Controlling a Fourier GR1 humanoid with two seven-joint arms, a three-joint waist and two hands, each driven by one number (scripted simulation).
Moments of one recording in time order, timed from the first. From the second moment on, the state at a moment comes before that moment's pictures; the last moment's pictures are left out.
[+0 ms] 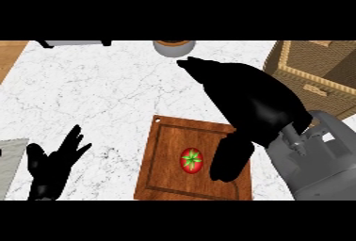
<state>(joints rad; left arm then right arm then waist) 0.12 0.34 -0.13 -1.50 0.24 0.16 0.20 -0.97 -0.42 0.52 -1.82 -0.05 0.41 1.17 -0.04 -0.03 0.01</state>
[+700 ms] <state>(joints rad) 0.10 0.33 -0.13 -1.50 0.24 0.14 0.20 -0.84 -0.42 0.66 -1.88 0.07 0.33 1.17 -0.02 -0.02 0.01</state>
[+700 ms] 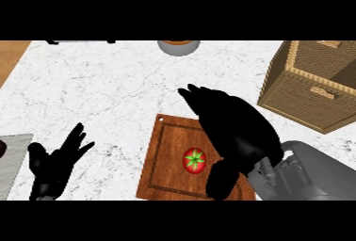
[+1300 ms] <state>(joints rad) 0.10 0.33 -0.12 -1.49 0.23 0.13 0.20 -0.70 -0.38 0.76 -1.82 0.22 0.27 1.12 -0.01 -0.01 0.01</state>
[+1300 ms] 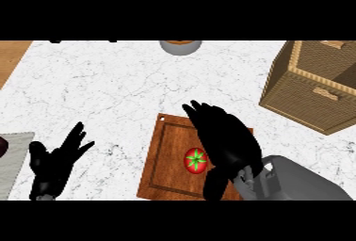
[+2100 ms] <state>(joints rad) 0.09 0.32 -0.11 -1.48 0.21 0.11 0.18 -0.57 -0.29 0.80 -1.73 0.43 0.22 1.05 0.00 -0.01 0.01</state>
